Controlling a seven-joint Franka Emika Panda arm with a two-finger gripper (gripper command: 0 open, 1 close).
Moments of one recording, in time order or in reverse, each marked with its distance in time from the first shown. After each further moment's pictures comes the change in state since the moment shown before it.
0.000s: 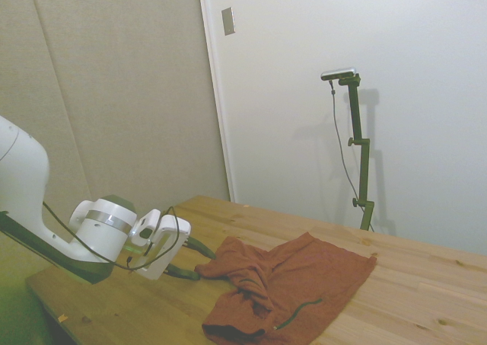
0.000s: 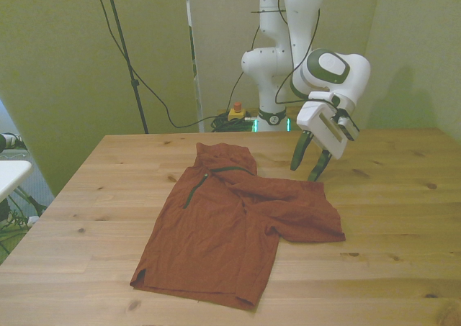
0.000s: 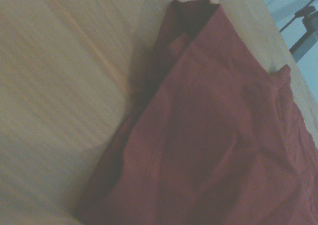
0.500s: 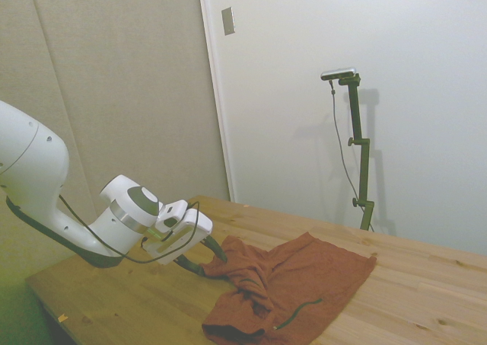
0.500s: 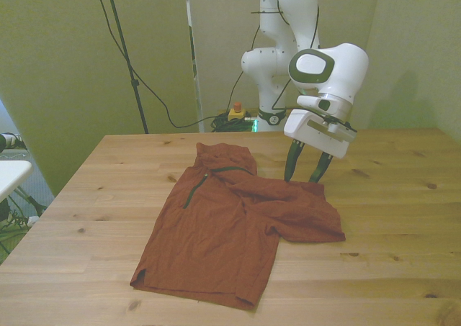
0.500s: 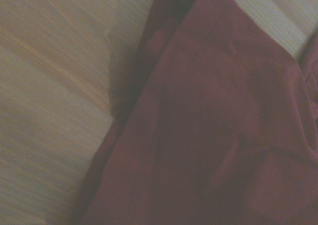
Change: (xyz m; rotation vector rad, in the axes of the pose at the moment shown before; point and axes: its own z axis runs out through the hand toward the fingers) arm 0.041 0.013 0.014 0.087 -0.229 0.097
